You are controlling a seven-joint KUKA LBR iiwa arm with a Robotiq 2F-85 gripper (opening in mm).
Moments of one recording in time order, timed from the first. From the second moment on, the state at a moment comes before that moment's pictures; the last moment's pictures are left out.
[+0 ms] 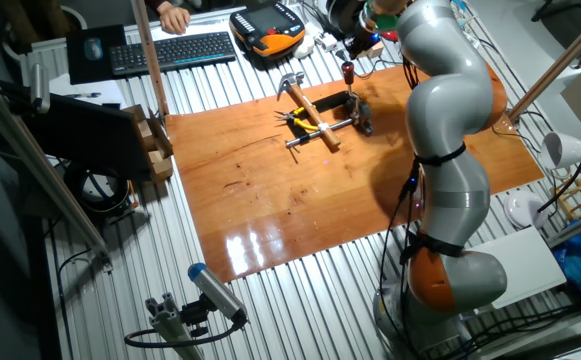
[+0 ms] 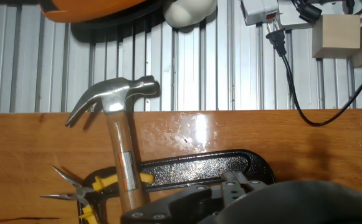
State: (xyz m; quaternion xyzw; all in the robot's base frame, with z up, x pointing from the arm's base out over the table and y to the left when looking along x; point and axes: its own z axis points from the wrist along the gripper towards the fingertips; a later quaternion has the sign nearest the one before) arm 0.769 -0.088 0.245 -0.01 1.00 0.04 0.07
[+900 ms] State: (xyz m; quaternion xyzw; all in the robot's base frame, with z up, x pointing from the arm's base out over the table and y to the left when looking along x) arm 0.758 -0.071 0.243 -0.01 1.00 0.03 0.08
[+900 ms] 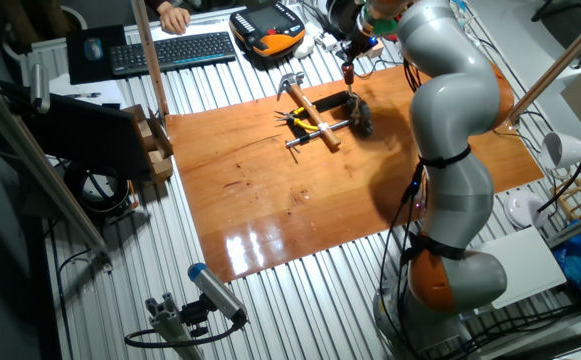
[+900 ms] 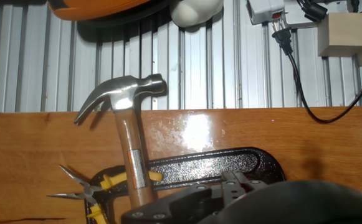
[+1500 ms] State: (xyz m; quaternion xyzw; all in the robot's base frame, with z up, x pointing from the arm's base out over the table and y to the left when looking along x) arm 0.755 -0.071 0.248 -0.02 1.00 0.03 0.08
